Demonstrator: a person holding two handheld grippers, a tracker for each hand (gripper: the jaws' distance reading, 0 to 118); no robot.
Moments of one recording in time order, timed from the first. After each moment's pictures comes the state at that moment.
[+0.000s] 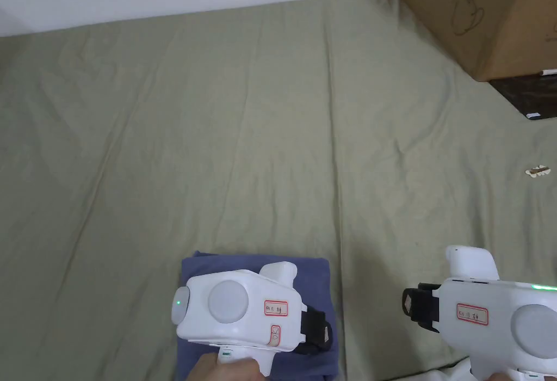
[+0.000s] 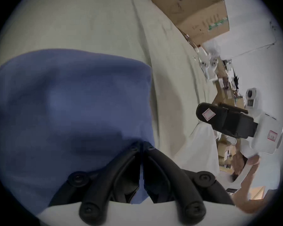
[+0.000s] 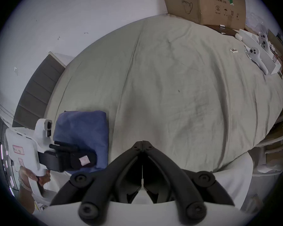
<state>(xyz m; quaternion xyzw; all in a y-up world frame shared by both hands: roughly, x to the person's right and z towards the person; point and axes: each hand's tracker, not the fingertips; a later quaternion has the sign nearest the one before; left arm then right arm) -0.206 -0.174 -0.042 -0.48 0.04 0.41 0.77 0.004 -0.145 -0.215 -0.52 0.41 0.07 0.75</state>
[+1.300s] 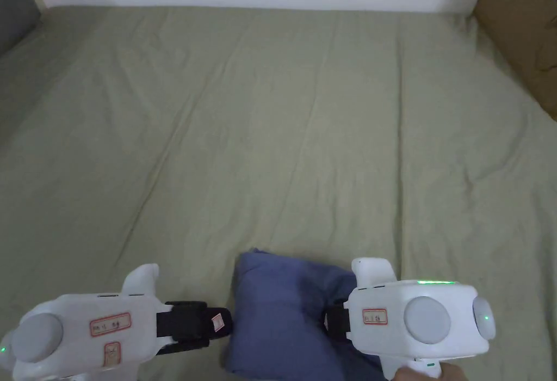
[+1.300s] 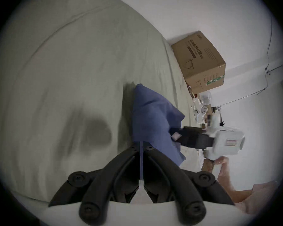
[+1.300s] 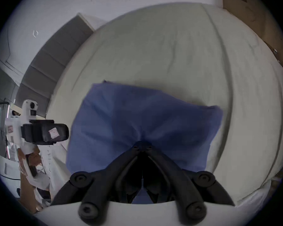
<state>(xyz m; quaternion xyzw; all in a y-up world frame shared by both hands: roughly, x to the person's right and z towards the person) -0.323 -0.171 0.169 -0.29 0.12 0.52 0.79 -0.145 -0.167 -0.124 -0.55 0.52 0.16 0.63</state>
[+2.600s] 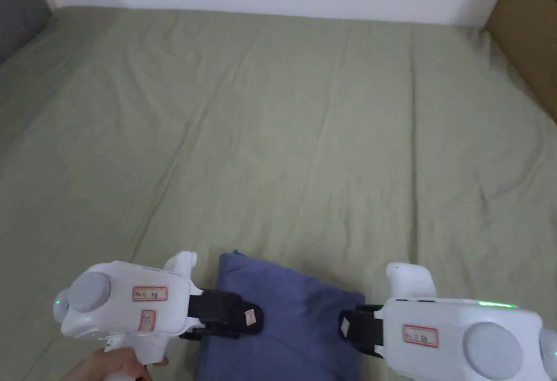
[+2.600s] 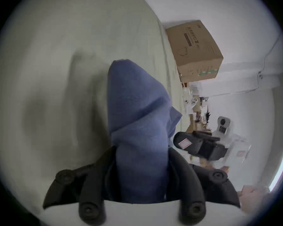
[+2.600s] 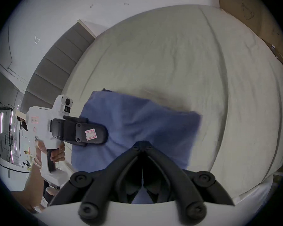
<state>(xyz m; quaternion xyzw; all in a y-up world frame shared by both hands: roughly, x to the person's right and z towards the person) -0.375 -0.185 0.144 -0.34 0.07 0.52 0.78 -0.137 -0.129 -0.125 -0.53 0.54 0.11 0.64</state>
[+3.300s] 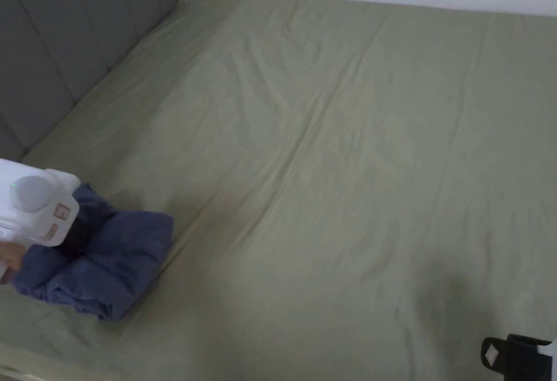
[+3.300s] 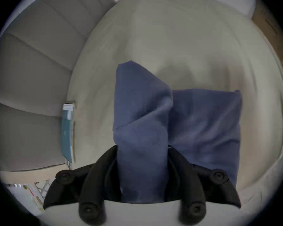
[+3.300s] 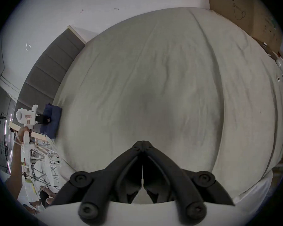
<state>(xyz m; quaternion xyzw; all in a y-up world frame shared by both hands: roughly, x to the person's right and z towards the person) -0.571 -0.148 0.374 -0.58 0.48 0.23 0.62 -0.168 -0.139 -0.117 -0.54 0.50 0.14 0.67</state>
